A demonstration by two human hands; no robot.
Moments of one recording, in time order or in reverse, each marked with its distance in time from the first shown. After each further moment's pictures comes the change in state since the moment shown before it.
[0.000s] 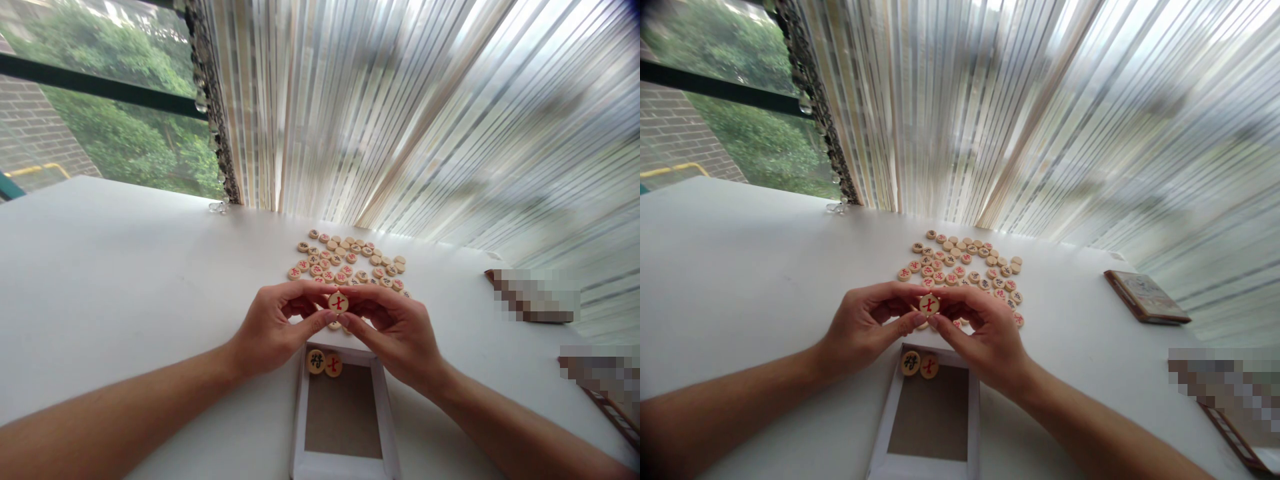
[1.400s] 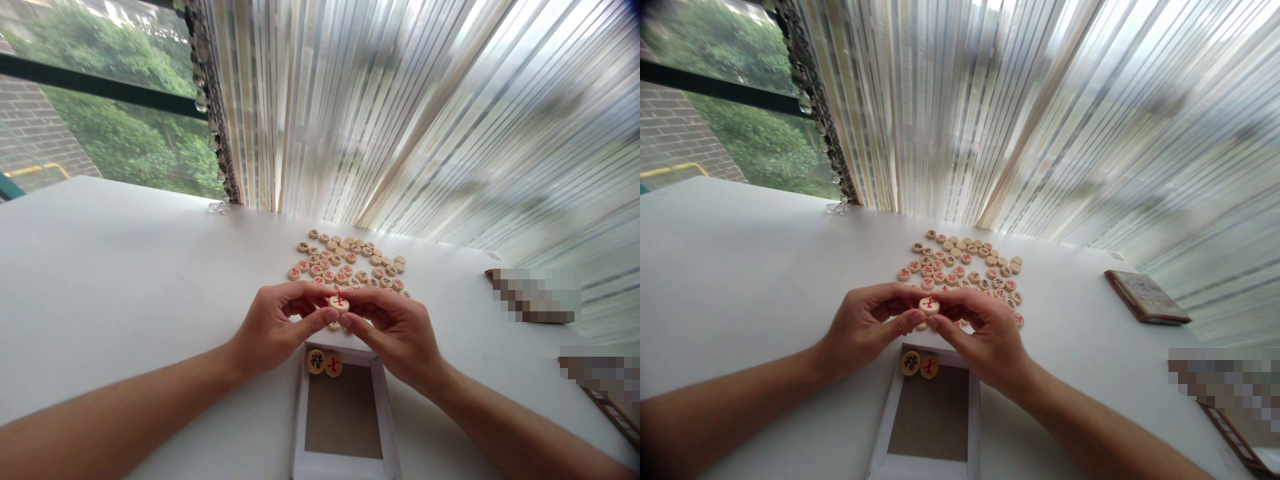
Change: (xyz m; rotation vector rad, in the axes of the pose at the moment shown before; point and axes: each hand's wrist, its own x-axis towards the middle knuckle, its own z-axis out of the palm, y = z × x) left_hand 0.001 -0.001 -0.002 -0.052 -0.033 -0.017; right_hand 0.000 0.000 -0.001 0.034 -0.003 0.018
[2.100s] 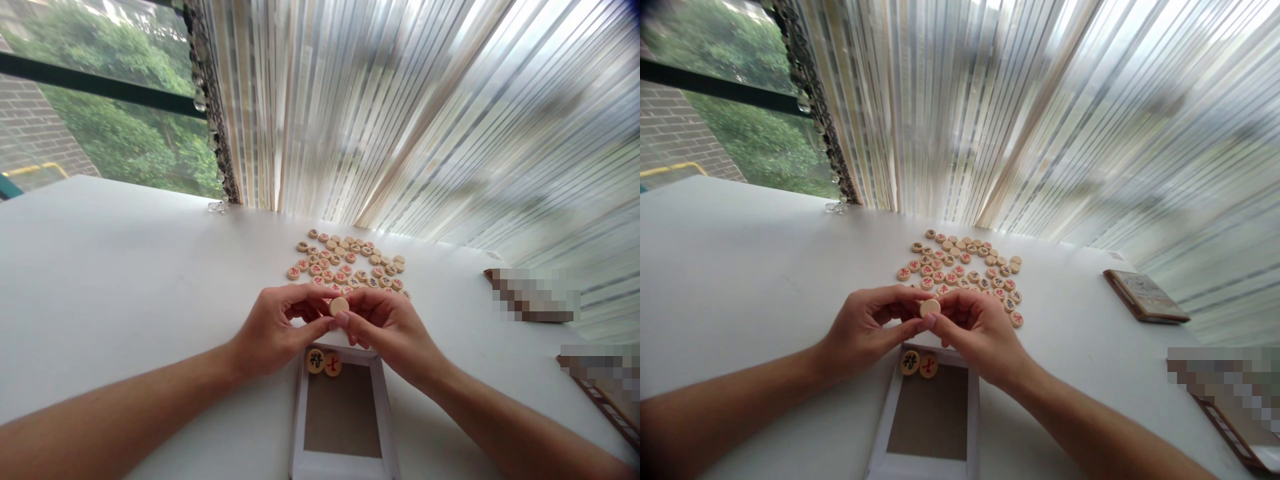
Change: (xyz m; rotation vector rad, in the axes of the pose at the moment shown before) left_hand -0.002 0.000 0.002 0.105 -0.052 0.042; right_hand 0.008 -0.015 0.004 0.241 -0.066 0.417
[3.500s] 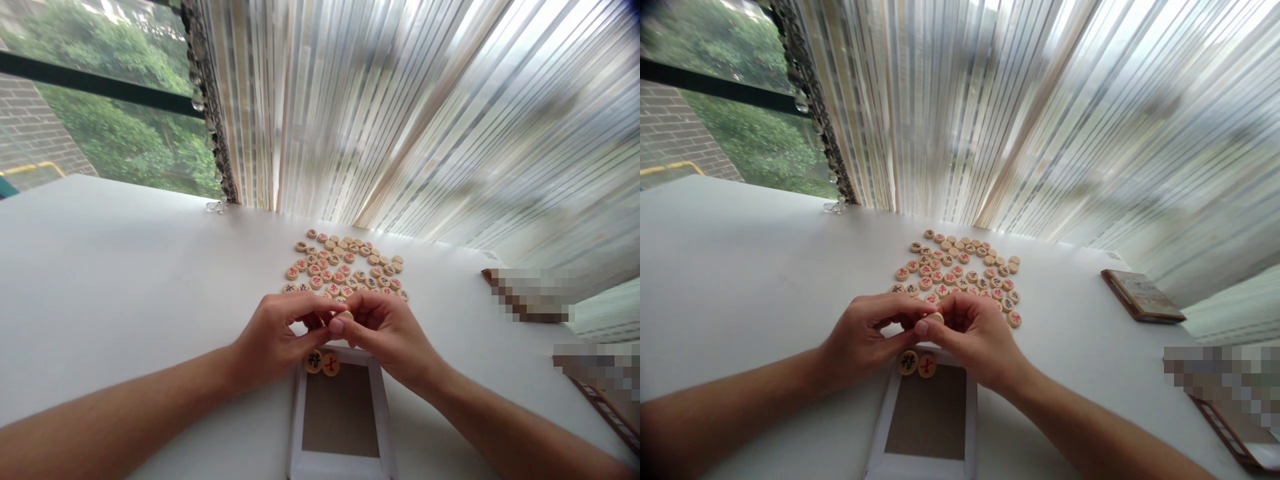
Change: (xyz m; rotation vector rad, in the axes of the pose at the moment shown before) left_hand -0.002 0.001 0.000 0.246 -0.036 0.153; right_hand -0.002 0.001 0.003 -0.052 0.006 0.052
